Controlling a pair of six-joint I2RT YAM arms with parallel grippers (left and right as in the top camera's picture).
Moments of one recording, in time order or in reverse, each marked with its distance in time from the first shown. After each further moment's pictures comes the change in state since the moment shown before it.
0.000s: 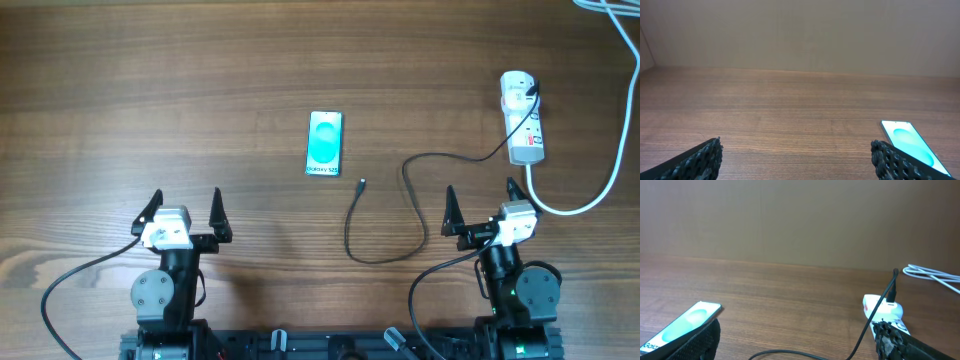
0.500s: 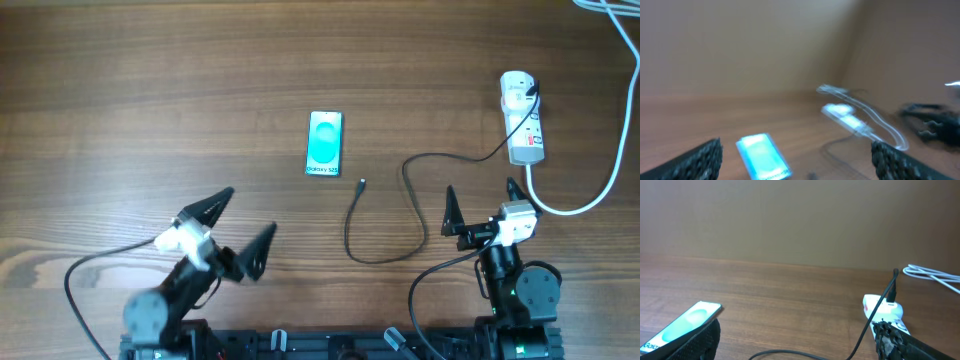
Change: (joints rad) left arm 0.000 0.001 -0.005 0.293 0.704 -0.327; right arm 0.000 0.000 0.000 0.000 0.000 0.000
